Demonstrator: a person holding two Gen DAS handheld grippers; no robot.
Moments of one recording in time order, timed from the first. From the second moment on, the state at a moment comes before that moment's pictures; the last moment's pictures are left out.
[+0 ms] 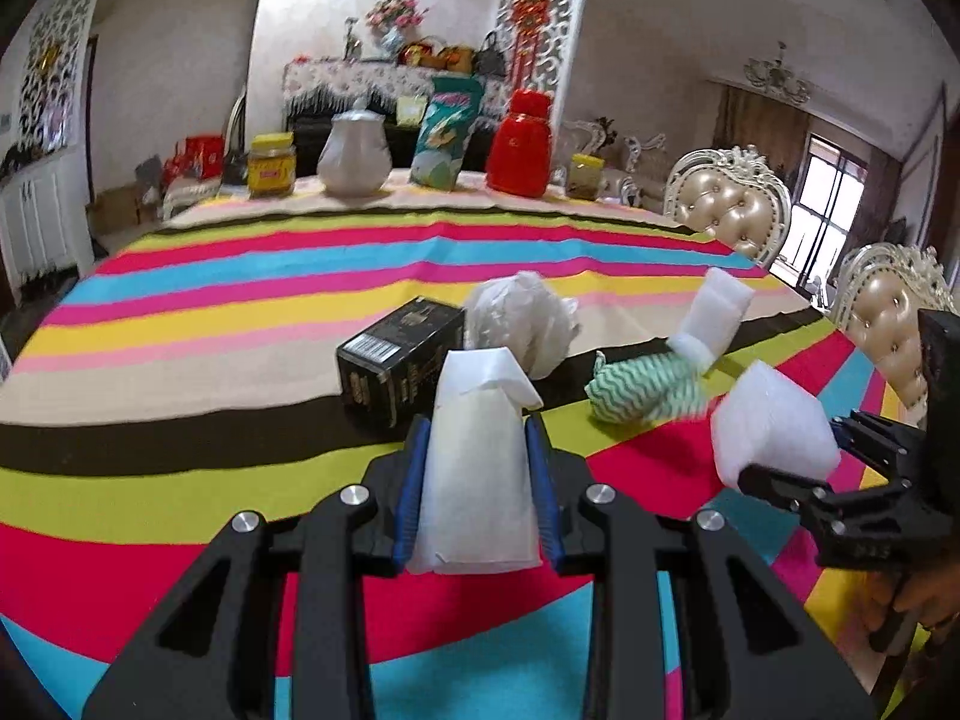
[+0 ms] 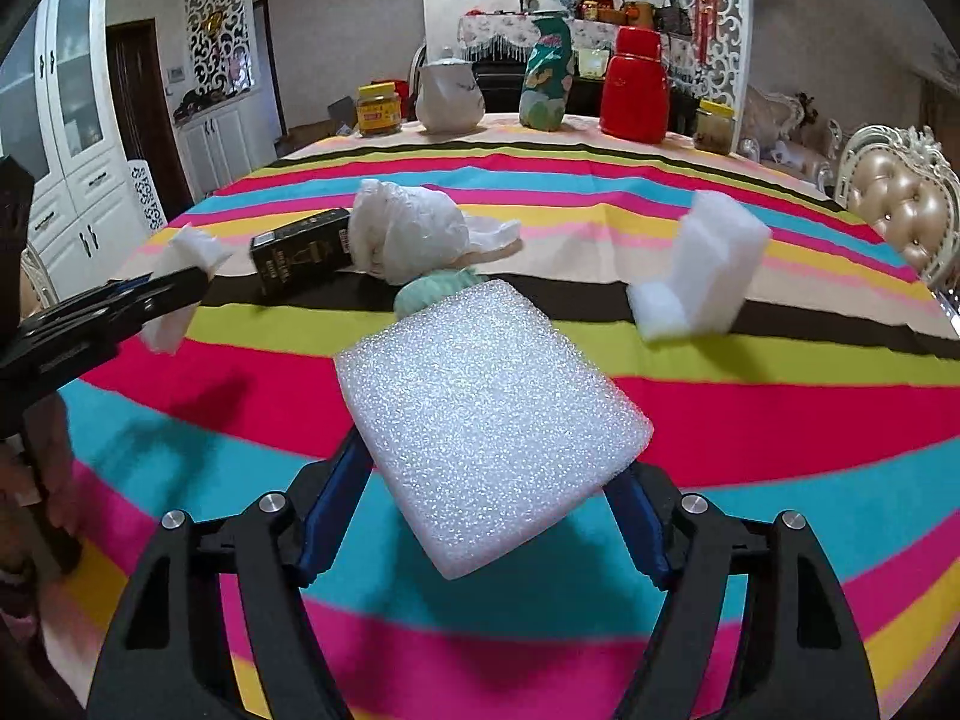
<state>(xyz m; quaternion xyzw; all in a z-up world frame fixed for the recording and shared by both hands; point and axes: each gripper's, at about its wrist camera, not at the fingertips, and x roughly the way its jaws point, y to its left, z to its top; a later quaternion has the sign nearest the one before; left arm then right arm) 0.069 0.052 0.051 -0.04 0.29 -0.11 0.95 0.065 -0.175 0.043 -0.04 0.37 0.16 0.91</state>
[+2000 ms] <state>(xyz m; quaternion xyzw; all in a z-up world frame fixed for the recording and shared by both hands) -0.081 -0.222 0.071 0.09 0.21 -0.37 0.90 -0.176 -0.398 0.087 0.02 0.23 -0.10 0.97</state>
